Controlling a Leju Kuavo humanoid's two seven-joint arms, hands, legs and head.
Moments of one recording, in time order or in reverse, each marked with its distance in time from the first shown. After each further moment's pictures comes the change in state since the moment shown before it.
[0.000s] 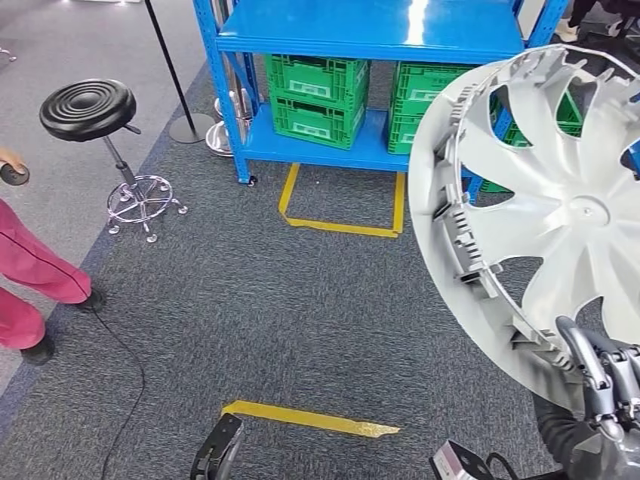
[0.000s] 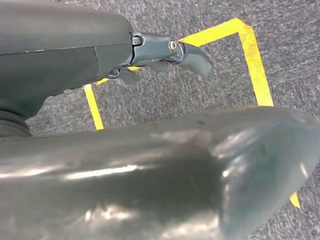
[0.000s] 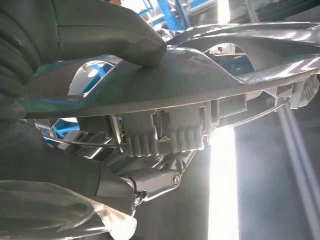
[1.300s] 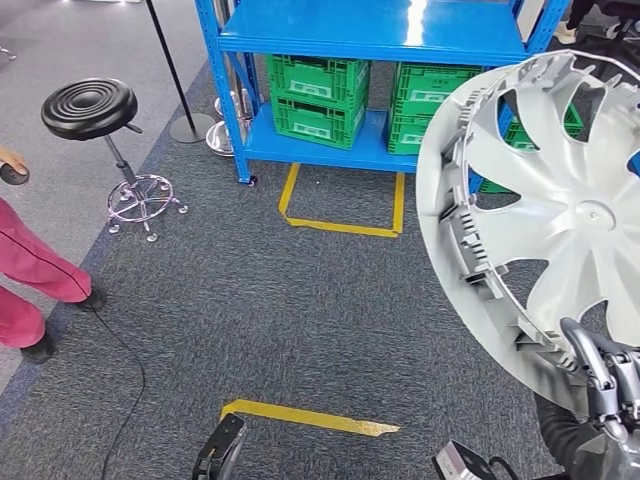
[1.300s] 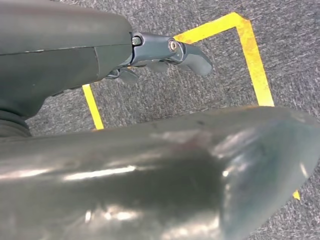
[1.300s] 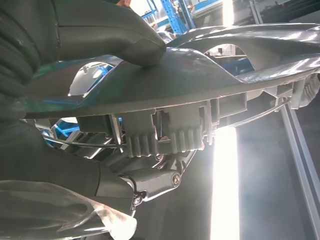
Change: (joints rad) left arm 0.000 -0.001 0.000 0.000 -0.015 -0.013 -0.007; right arm 0.018 0.003 -0.002 0.000 0.000 0.000 0.021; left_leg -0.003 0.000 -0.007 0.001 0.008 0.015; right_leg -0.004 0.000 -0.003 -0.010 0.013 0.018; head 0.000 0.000
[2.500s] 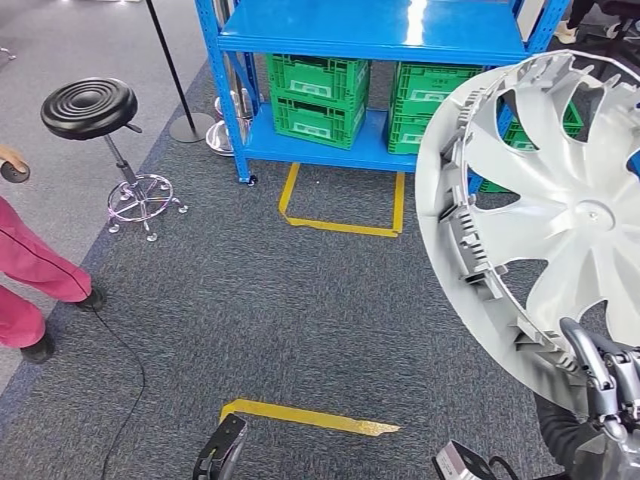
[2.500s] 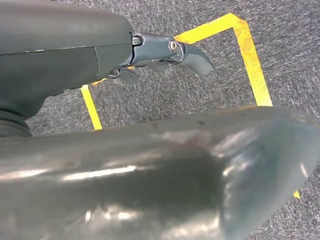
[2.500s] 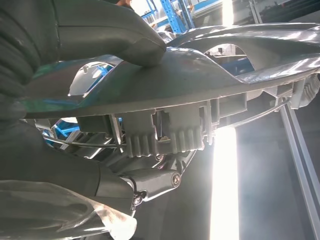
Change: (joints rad) left arm 0.000 0.000 0.000 0.000 -0.013 0.002 -0.004; right arm -0.001 0.000 0.000 0.000 0.000 0.000 -0.001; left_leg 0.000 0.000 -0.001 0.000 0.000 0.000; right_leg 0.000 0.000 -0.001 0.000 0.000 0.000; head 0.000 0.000
